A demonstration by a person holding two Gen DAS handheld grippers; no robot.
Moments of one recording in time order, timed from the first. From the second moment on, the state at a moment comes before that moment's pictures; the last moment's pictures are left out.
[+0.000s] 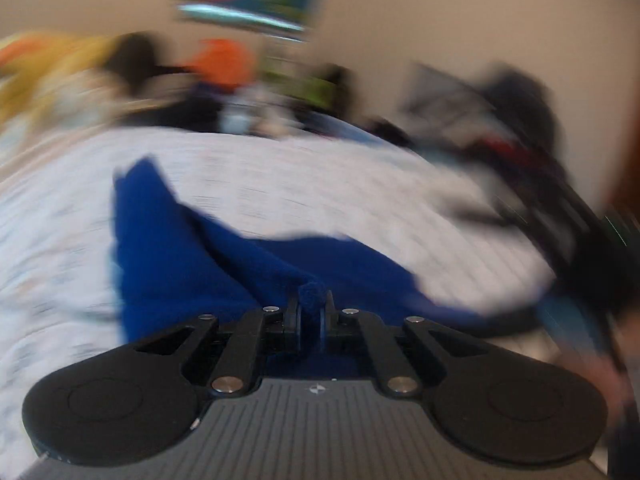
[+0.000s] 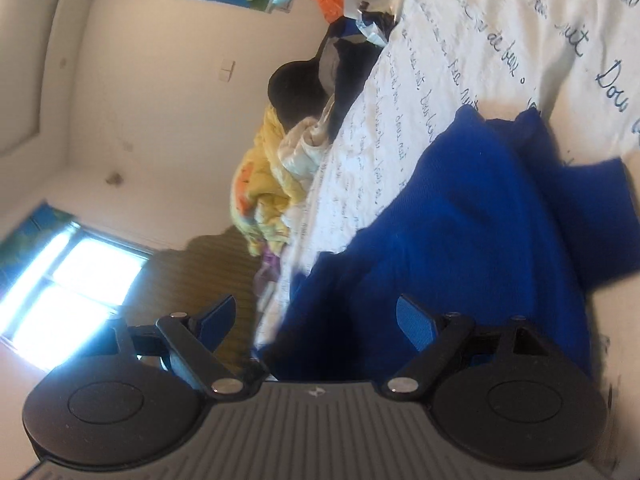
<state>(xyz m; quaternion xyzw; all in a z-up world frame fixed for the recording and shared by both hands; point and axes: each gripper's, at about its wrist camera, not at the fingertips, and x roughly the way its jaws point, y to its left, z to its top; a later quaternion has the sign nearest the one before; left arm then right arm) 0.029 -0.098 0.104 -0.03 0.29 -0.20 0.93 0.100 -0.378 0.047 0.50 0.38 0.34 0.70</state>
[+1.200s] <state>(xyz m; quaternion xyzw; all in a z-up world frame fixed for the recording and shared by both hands) 0.008 -0.169 0.047 0.00 0.35 -0.36 0.86 0.119 -0.433 0.037 0.34 0.41 0.16 0.83</state>
